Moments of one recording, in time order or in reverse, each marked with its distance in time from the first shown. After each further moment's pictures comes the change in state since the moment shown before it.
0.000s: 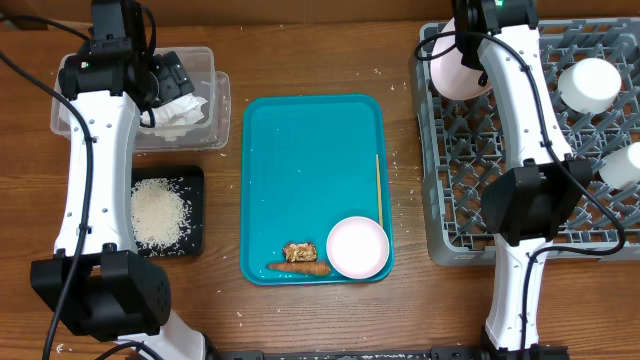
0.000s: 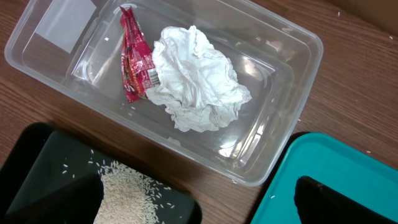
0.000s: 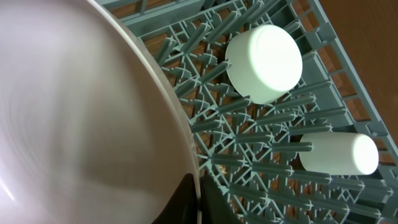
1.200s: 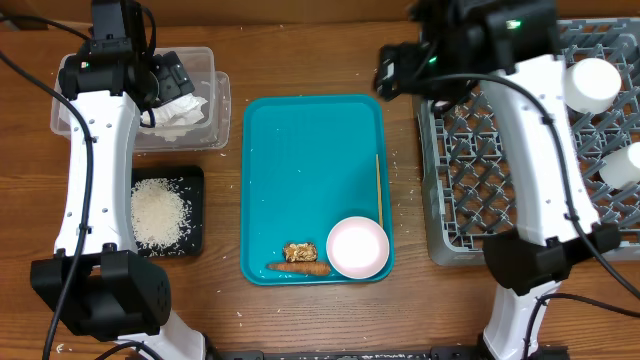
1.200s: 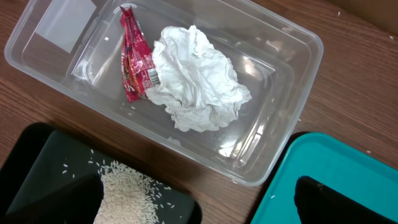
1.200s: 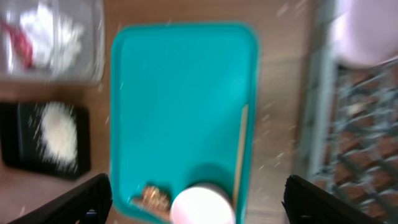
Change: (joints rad) left arm 0.000 0.000 0.000 0.000 0.000 0.000; right arm 0.212 -0.294 0.002 -0.202 -0.921 -0.190
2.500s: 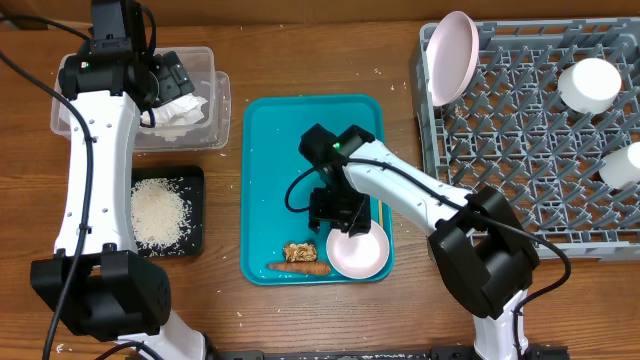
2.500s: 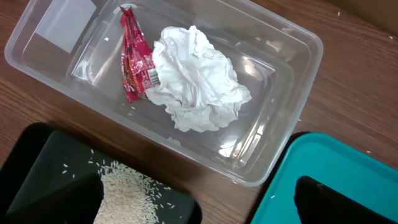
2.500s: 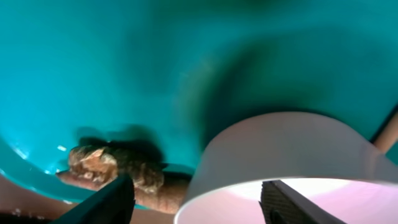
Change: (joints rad) left arm 0.000 0.000 0.000 0.000 0.000 0.000; right arm 0.368 0.018 -0.928 0.462 -0.055 0.438
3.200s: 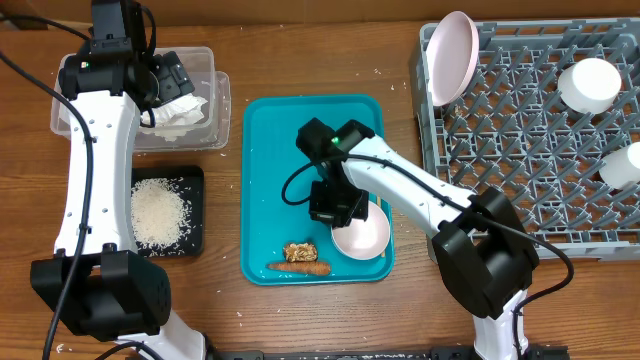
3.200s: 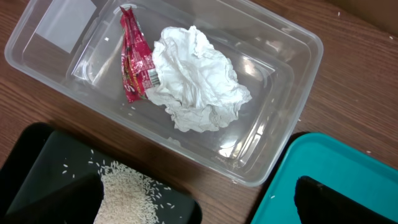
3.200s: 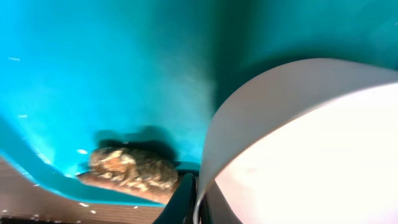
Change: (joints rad) left arm 0.000 0.000 0.000 0.000 0.000 0.000; right arm 0.002 0.000 0.073 -0.042 0.016 0.031
